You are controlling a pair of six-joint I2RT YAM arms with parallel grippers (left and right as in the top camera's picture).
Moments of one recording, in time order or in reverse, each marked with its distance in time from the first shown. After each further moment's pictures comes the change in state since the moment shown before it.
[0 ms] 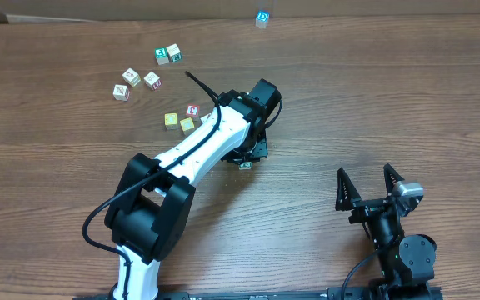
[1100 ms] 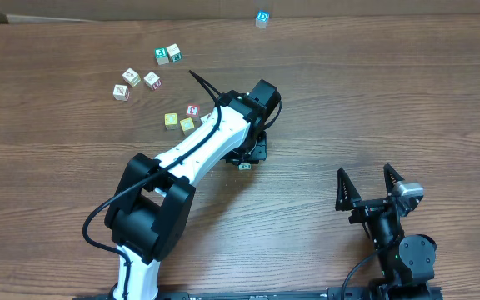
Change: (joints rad) left arm 0.000 0.000 -0.002 -0.011 0.002 0.100; right arm 0.000 0.000 0.000 0.000 0.000 0.001
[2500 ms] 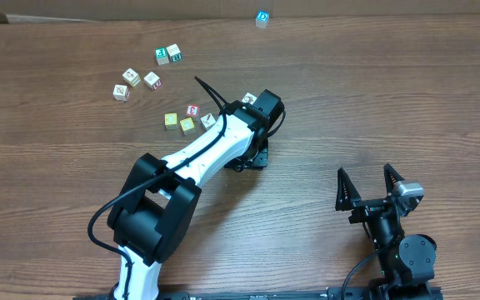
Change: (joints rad) left arm -0.029 0.000 -0.074 0.083 -0.042 0.000; right arm 0.000 0.000 0.000 0.000 0.000 0.000
